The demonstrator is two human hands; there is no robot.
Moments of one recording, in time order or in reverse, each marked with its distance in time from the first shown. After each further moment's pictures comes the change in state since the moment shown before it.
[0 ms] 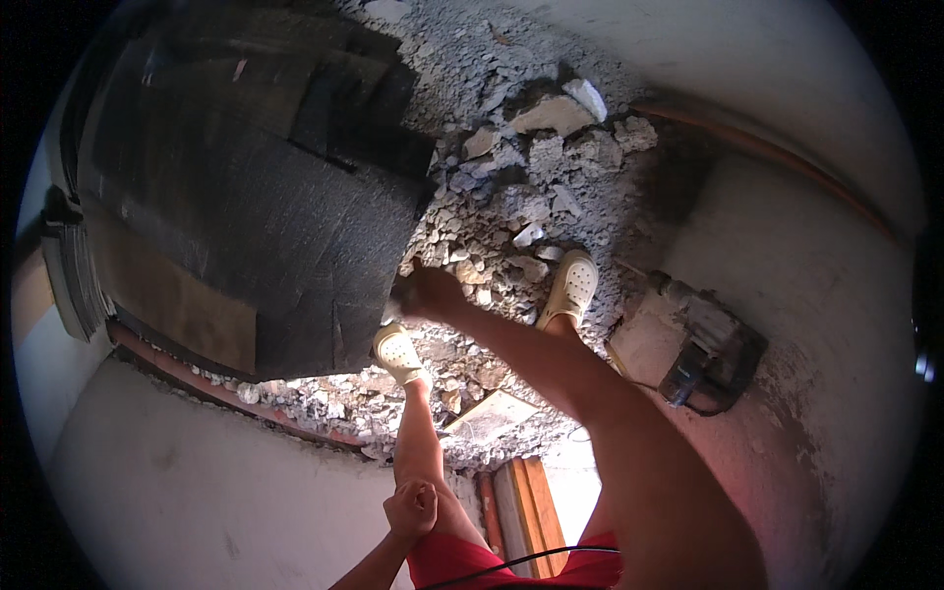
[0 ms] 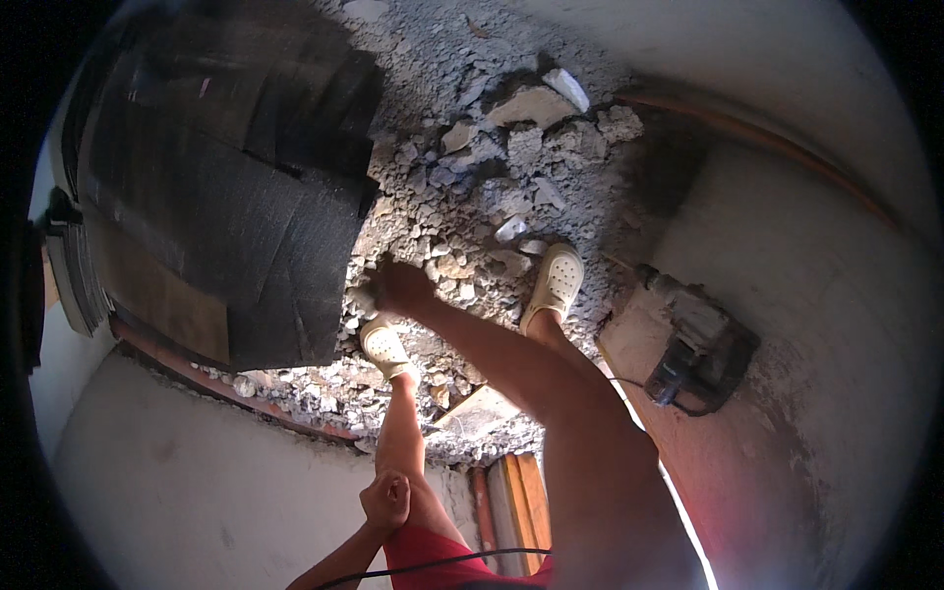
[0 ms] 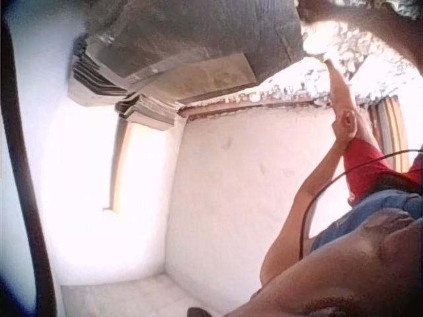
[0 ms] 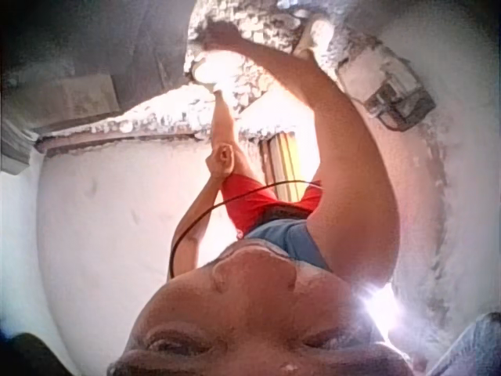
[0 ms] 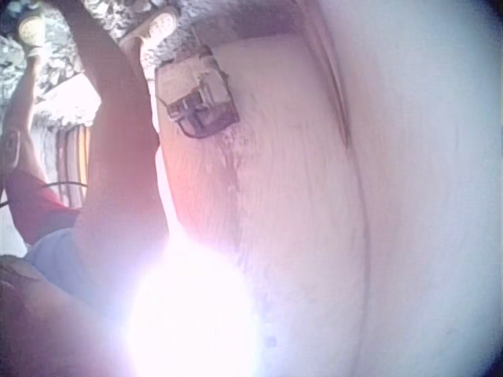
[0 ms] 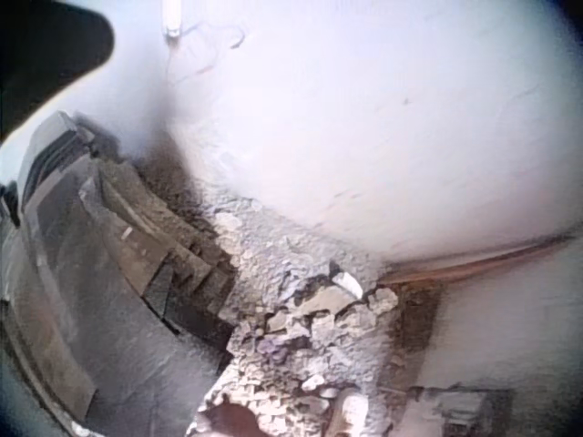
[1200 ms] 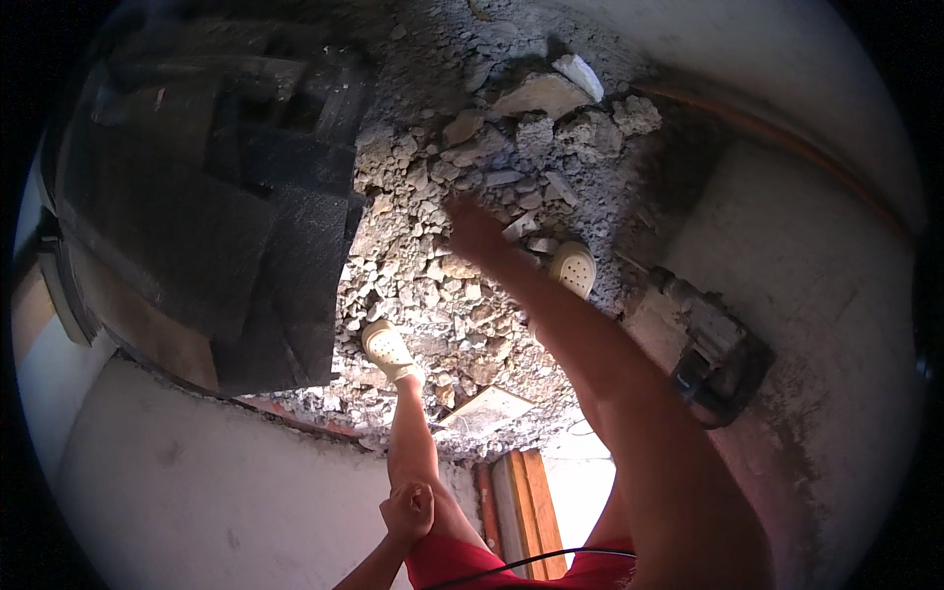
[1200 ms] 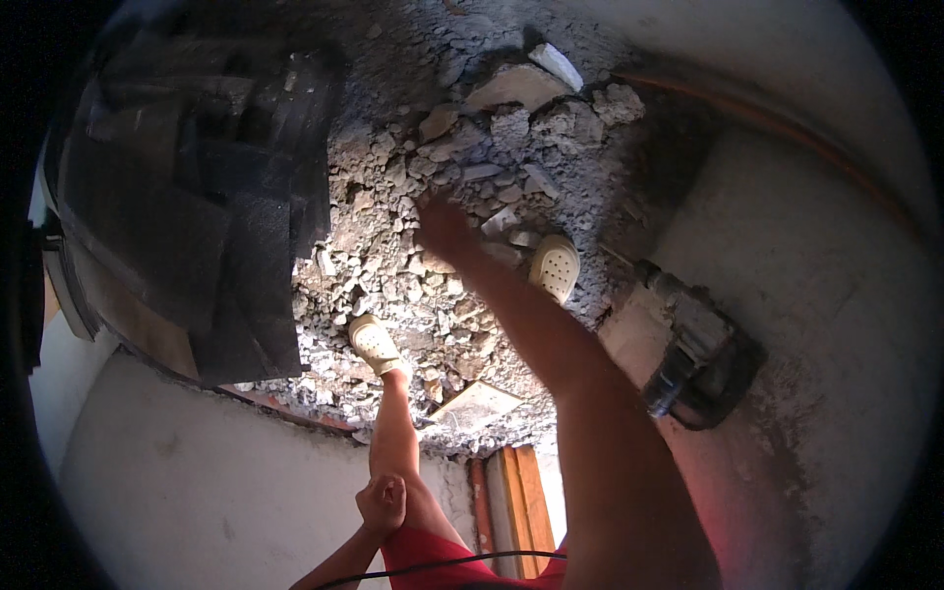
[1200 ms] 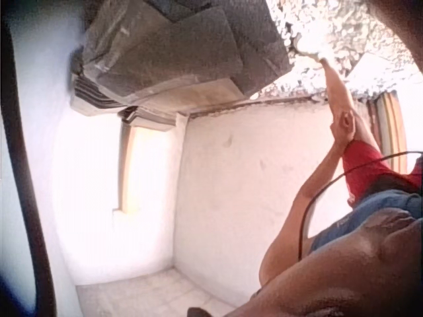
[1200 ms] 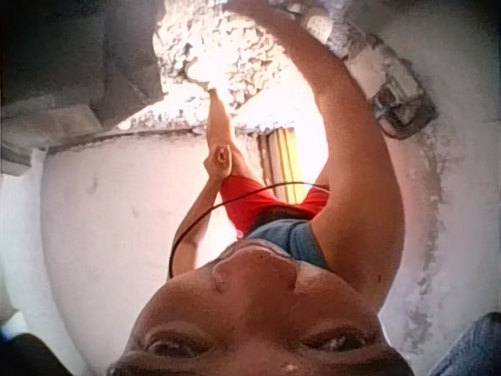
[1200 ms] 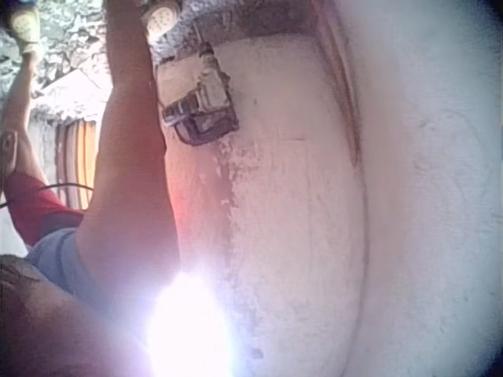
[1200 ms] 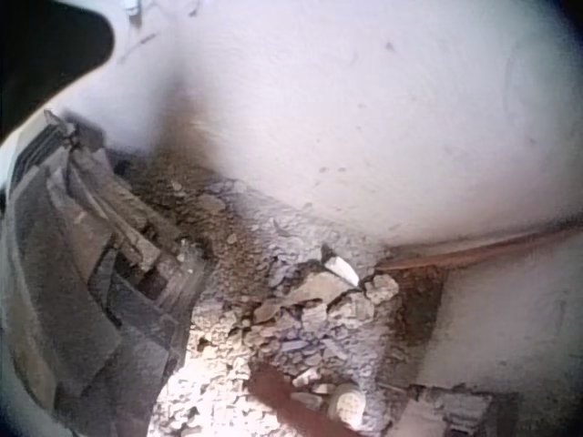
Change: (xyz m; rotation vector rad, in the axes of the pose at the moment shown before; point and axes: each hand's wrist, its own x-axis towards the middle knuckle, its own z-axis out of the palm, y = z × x) left_hand 0.015 0.019 0.020 0.128 -0.013 0.078; right_hand 0.029 0.122 -0.082 -0.458 0.199 0.163
